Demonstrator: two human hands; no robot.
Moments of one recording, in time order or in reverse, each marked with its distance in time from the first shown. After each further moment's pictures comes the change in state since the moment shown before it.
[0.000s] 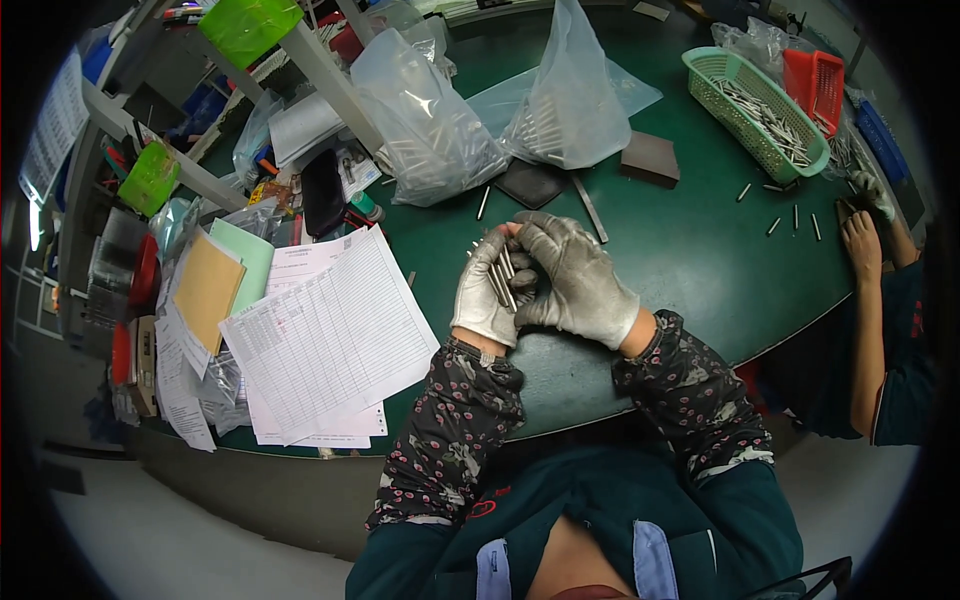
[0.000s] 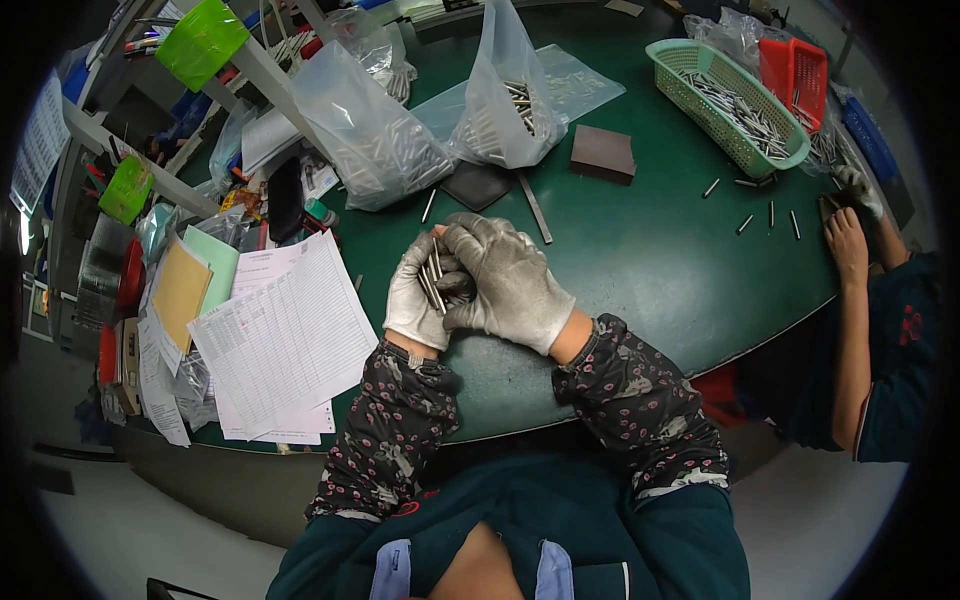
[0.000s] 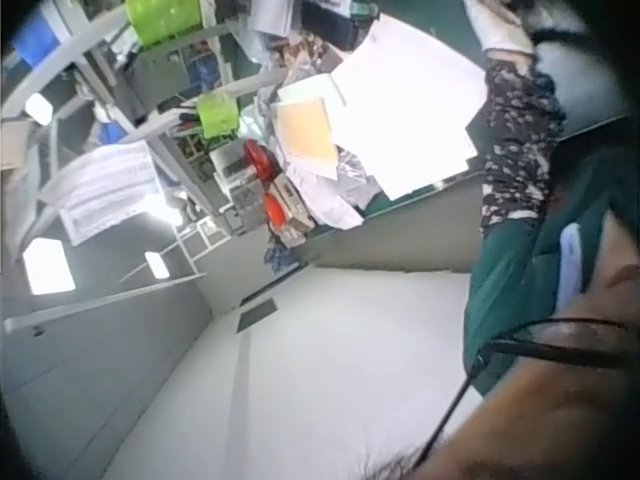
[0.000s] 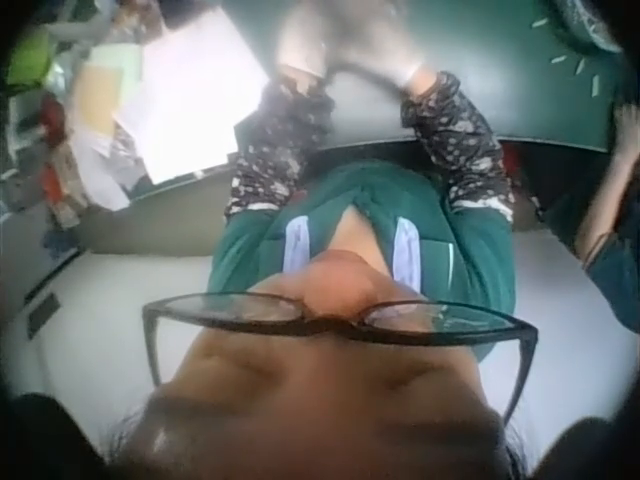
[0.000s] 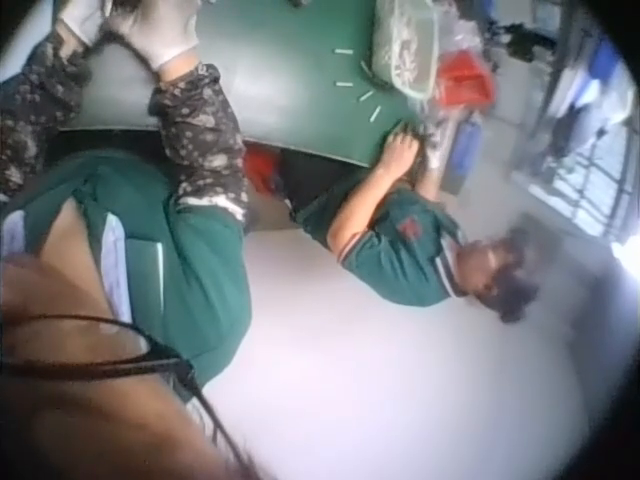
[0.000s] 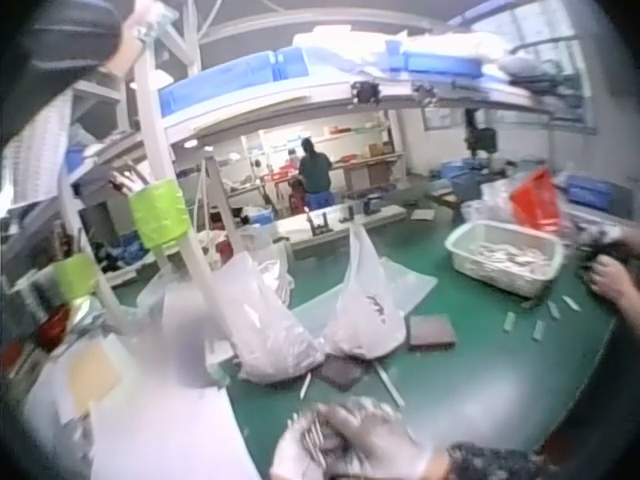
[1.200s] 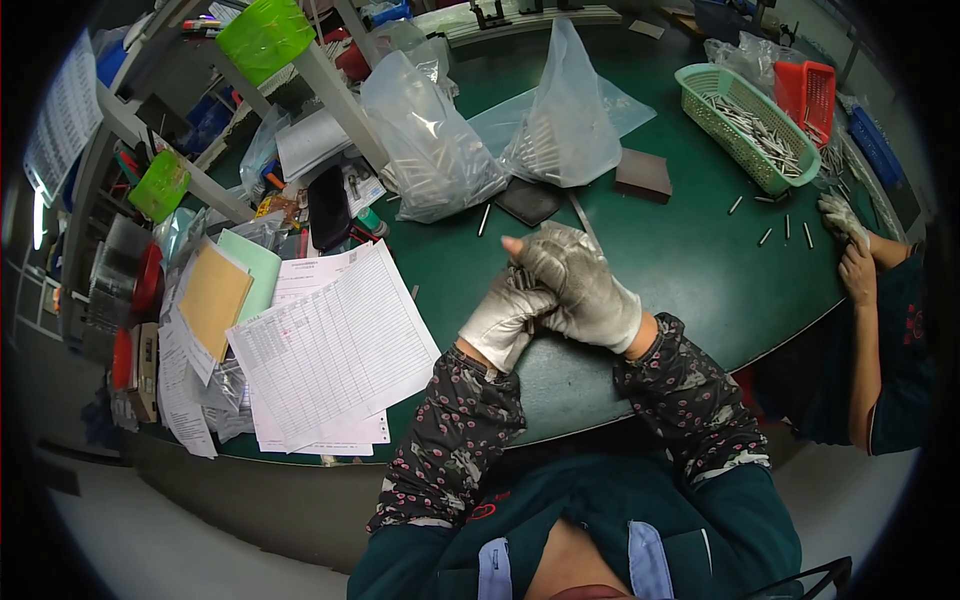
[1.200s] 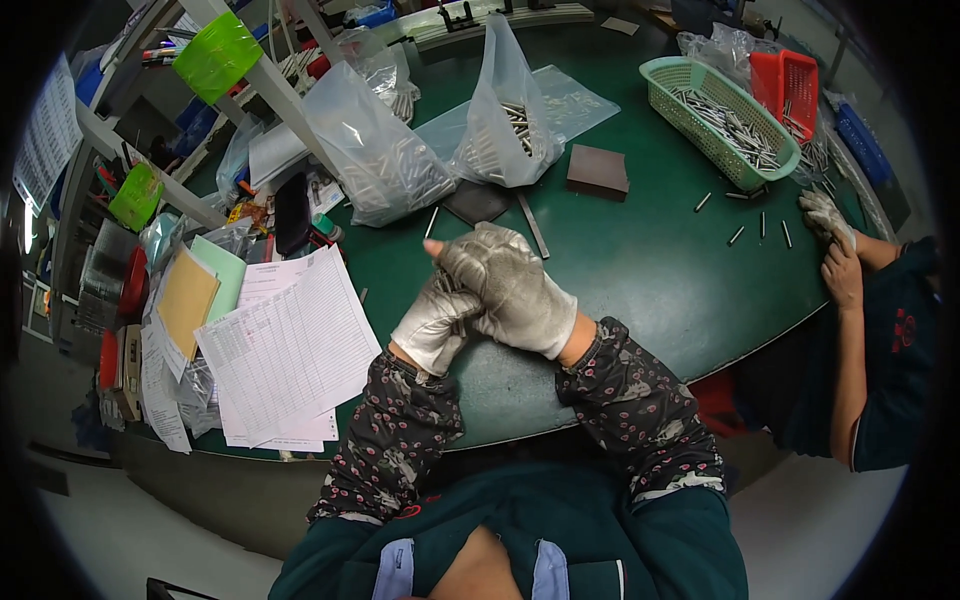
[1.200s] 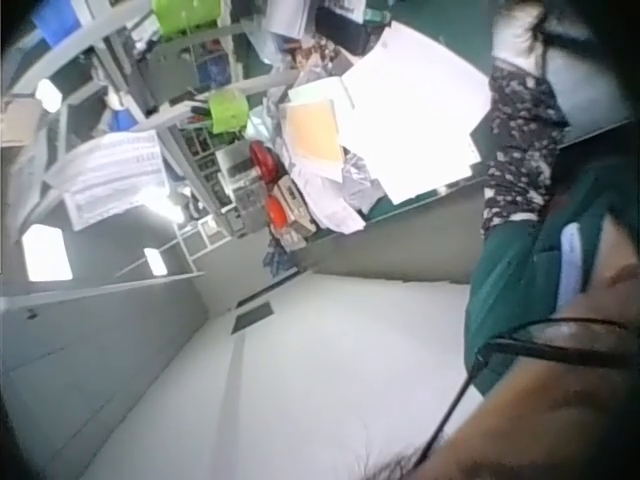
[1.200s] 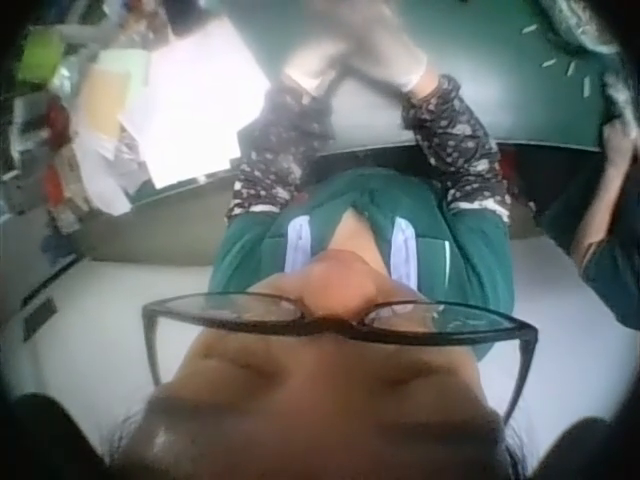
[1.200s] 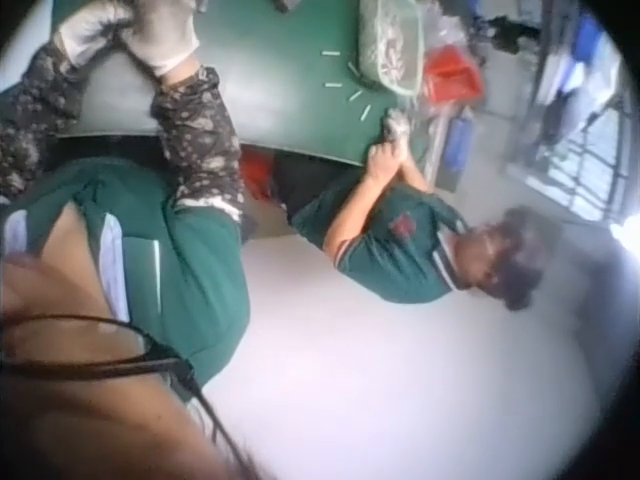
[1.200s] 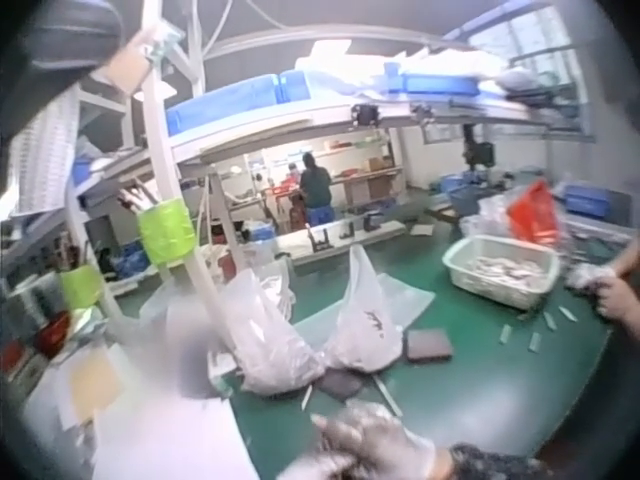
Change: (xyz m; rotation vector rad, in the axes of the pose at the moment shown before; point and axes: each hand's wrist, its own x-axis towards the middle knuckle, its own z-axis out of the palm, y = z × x) left_hand -0.025 -0.001 0.036 0.481 -0.195 -0.100; right_hand 0.001 0.013 -0.005 0.034 0.037 -0.287
